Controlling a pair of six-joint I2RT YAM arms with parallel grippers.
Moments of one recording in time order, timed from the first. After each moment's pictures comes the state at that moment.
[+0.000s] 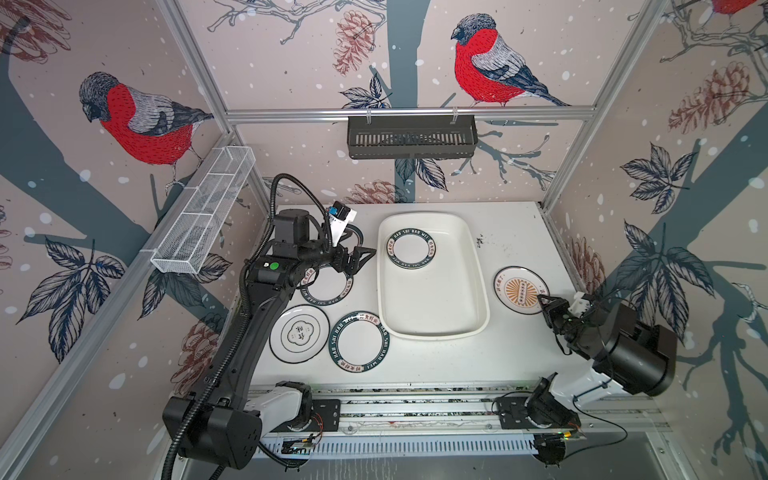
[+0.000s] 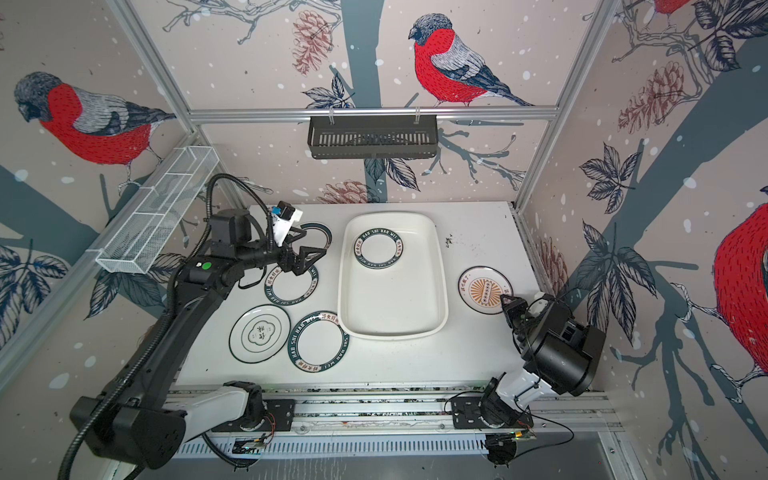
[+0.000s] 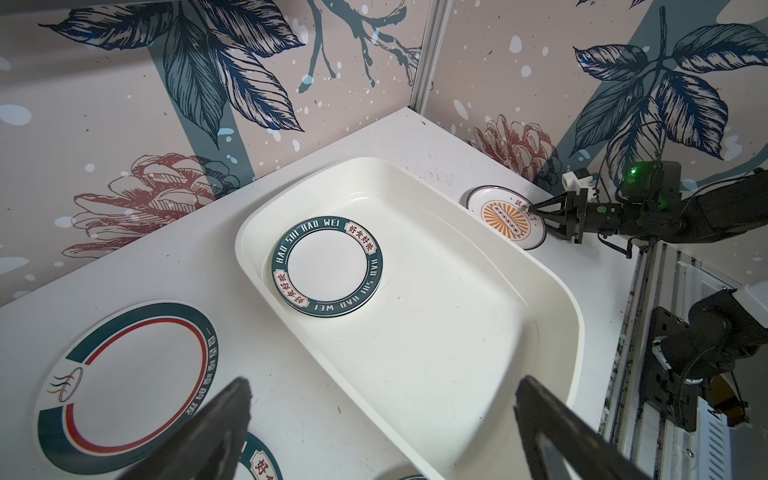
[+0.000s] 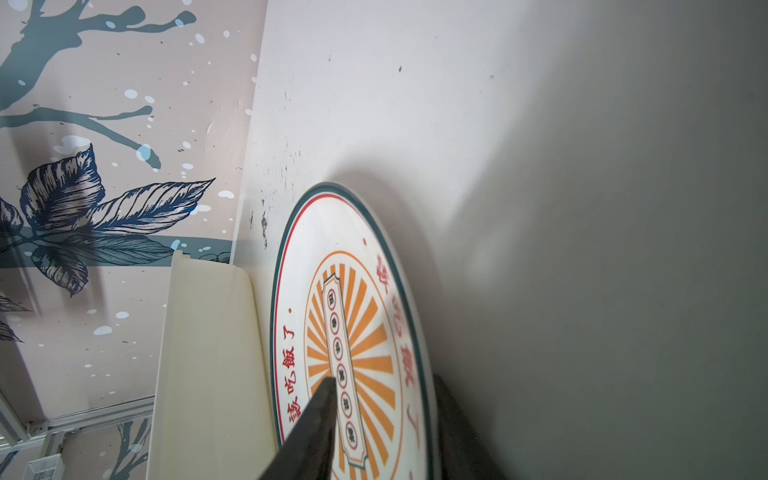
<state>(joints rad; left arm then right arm) -0.18 1.18 1.22 -0.56 0.68 0.21 -0.69 1.61 0.30 0.55 -0.78 0.65</state>
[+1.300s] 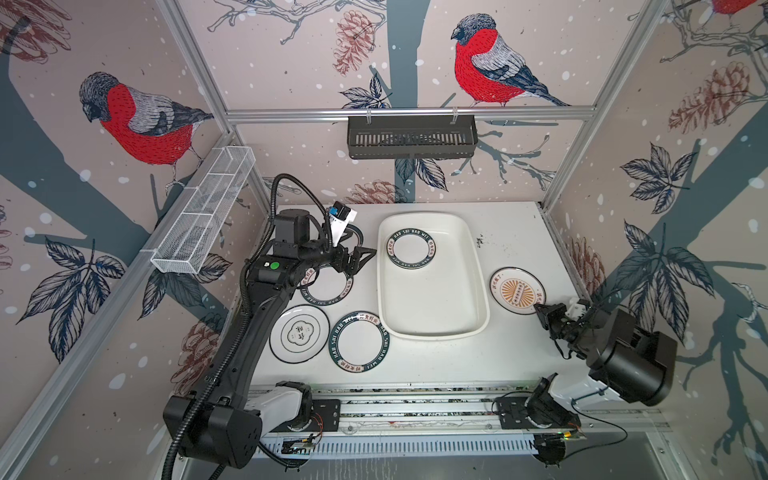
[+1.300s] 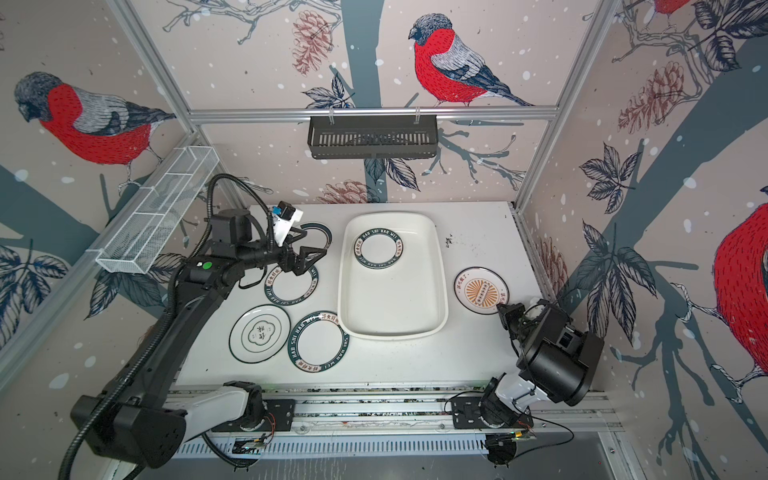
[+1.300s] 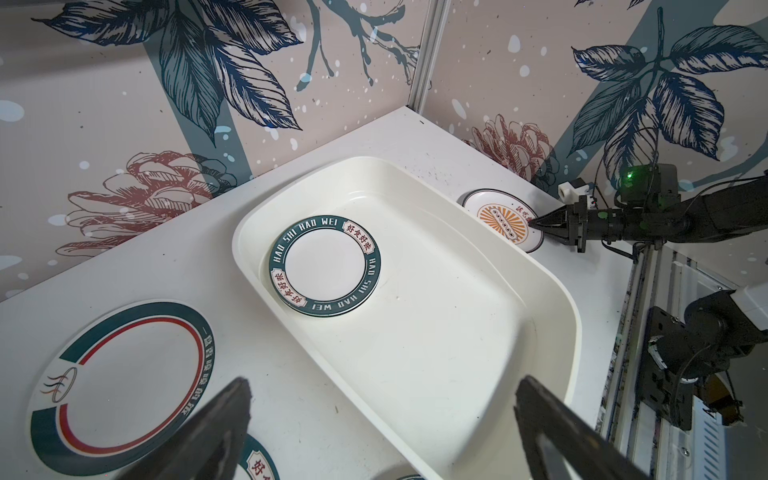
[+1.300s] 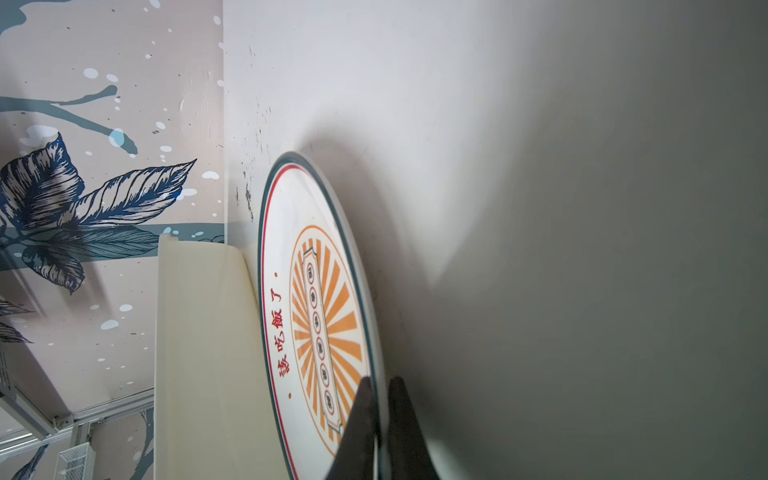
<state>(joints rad) -0.18 1.19 1.22 -0.56 0.69 0.21 -0.69 1.50 0.31 0.34 -0.79 0.65</state>
